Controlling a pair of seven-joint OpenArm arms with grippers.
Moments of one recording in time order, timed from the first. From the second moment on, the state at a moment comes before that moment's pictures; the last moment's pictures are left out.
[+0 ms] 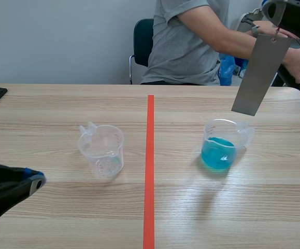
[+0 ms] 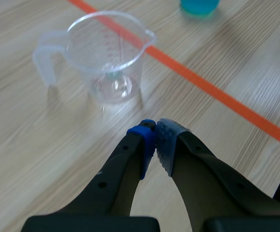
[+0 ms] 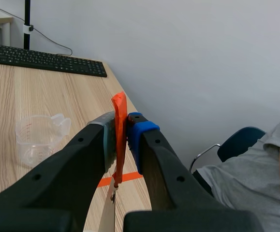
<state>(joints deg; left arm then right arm) 28.4 -55.6 13.8 96.3 -26.5 -27.9 -17.2 22.9 63.2 -32.8 79.8 22.7 45.3 47.5</state>
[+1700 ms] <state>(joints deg) -36.0 -5.3 59.2 48.1 -21.0 -27.4 -8.4 22.9 63.2 -32.8 79.8 22.7 45.3 47.5</state>
